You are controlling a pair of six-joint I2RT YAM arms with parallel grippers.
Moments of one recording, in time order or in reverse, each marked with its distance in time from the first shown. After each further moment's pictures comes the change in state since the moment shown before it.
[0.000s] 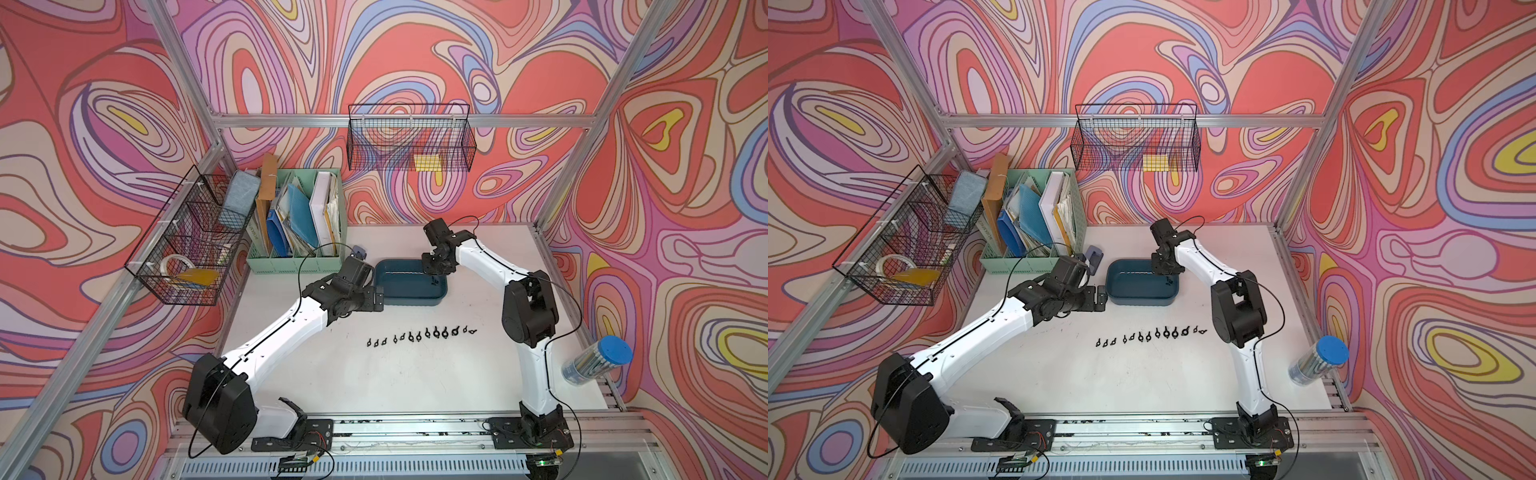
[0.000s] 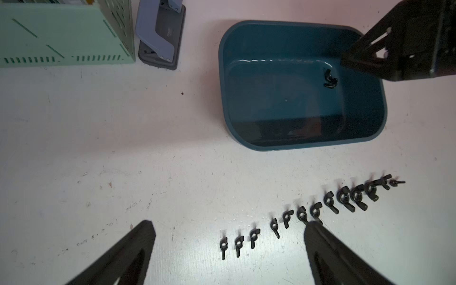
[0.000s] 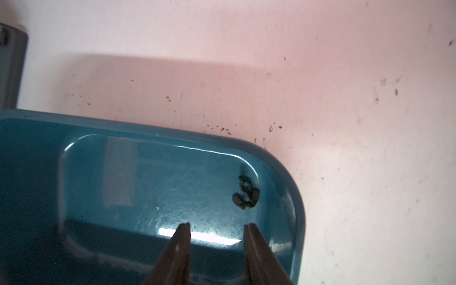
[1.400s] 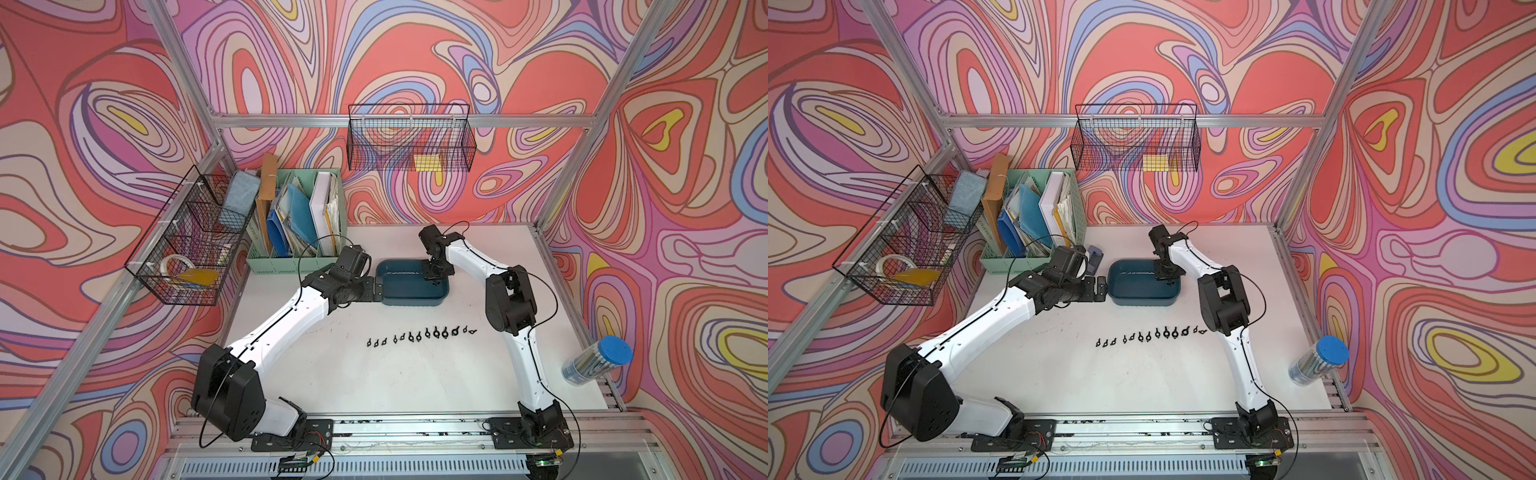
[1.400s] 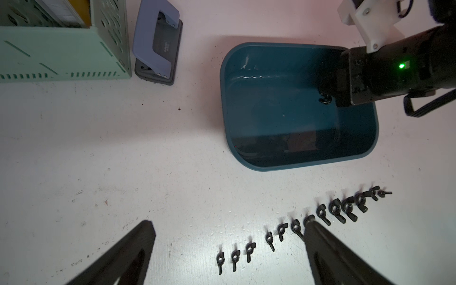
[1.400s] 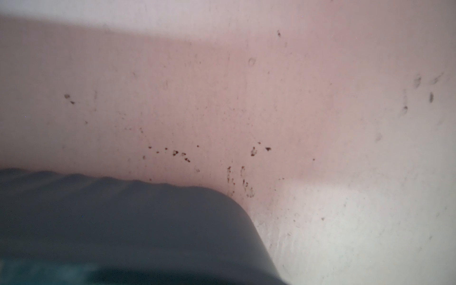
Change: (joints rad) left arm 0.050 0.064 0.067 0.000 0.060 0.028; right arm -0.021 0.188 0.132 -0.081 0.065 -0.029
